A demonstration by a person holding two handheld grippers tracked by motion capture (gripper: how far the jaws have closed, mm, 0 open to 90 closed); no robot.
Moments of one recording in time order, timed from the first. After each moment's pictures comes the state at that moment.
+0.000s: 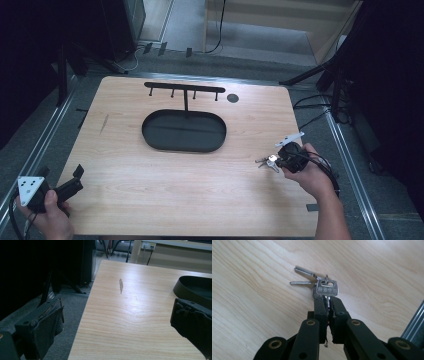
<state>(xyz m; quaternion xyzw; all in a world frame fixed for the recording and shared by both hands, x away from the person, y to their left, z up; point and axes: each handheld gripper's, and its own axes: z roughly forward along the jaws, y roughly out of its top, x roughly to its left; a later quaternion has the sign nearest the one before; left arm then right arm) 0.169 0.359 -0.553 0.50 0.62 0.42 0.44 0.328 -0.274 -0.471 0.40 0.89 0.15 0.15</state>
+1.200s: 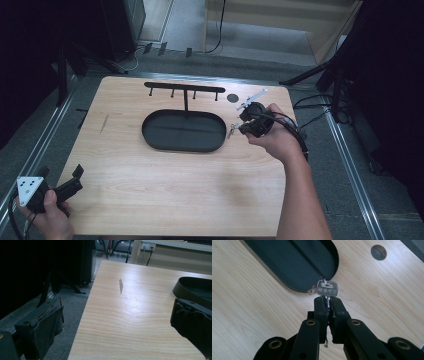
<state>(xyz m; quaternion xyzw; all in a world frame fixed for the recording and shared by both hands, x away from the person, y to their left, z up) 0.169 0.361 -0.553 0.49 0.62 0.42 0.45 0.363 -0.151 -0.370 0.34 0.91 0.20 0.15</state>
